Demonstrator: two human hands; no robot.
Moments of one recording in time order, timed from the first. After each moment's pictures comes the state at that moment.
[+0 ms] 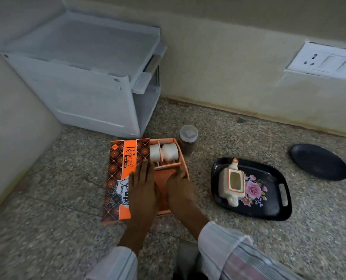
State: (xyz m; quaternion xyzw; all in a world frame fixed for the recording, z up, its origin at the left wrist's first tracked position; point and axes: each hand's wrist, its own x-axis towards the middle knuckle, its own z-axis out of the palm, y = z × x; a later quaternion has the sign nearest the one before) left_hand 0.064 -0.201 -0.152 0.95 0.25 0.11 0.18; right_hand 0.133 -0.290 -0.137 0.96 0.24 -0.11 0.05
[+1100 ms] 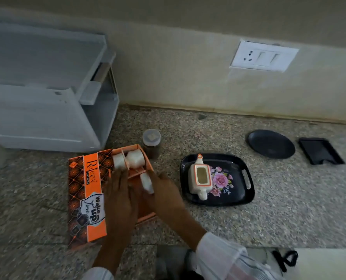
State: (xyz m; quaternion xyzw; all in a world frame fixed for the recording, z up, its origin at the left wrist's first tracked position) left_hand 0.075 -0.219 -0.140 0.93 0.19 0.19 0.26; right_hand 0.137 -0.344 -0.099 0.93 0.21 -0.13 -0.28
